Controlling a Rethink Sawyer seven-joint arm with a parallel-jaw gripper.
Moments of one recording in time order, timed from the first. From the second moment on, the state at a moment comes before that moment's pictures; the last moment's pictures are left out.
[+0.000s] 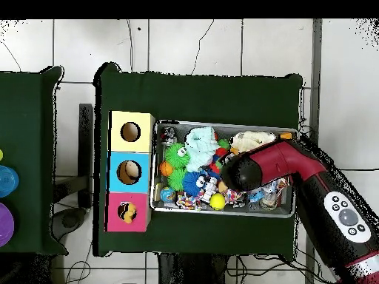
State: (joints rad) arm -0.98 -0.52 0.91 1.71 -1.08 0.99 -0.09
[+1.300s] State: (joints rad) arm -0.90 -0.55 0.80 1.71 -1.08 0.99 -0.09
